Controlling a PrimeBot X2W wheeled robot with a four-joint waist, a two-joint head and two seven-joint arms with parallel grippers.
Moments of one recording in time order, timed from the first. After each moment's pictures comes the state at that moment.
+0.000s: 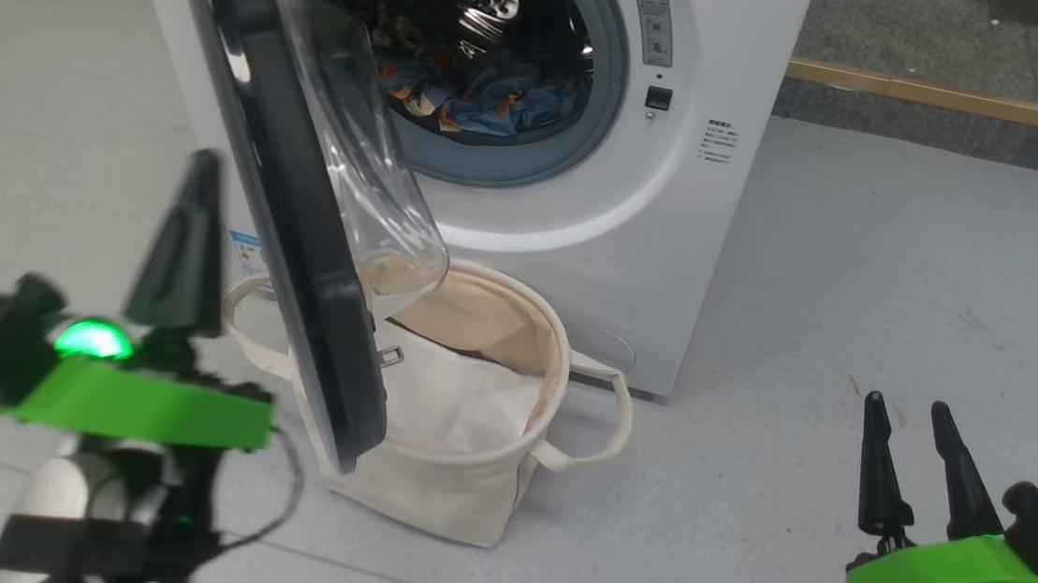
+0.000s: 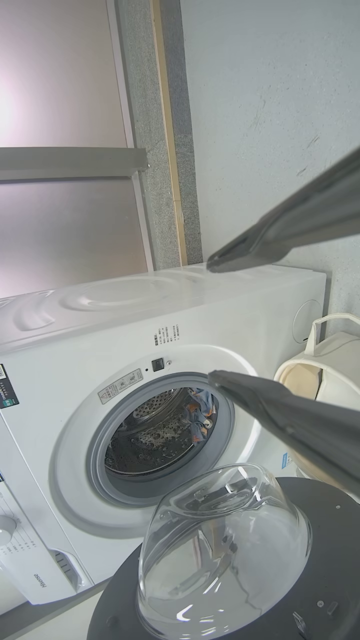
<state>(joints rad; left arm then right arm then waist) -0.30 0.14 -0.07 -0.12 -0.52 -0.04 -0.07 -0.11 -0.11 -0.03 0.24 0.34 0.13 -0.25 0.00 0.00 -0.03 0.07</state>
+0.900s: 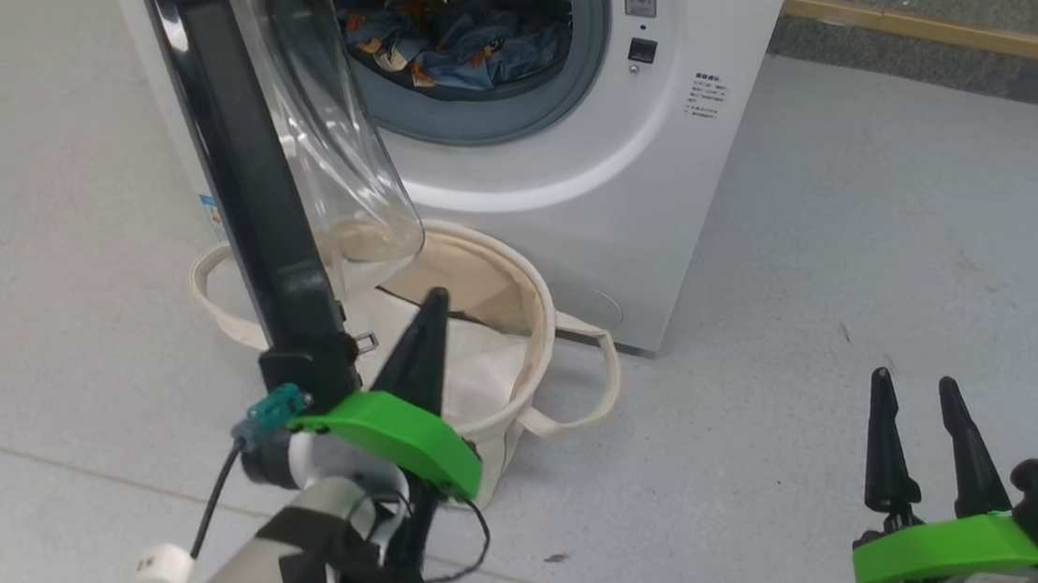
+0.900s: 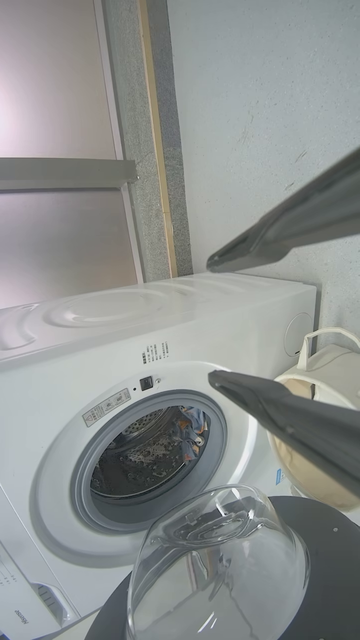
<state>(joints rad) -0.48 0.05 -0.57 0.36 -0.73 0.24 -0.21 -0.15 -0.12 -0.02 0.25 0.34 0.13 -0.25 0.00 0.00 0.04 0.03</state>
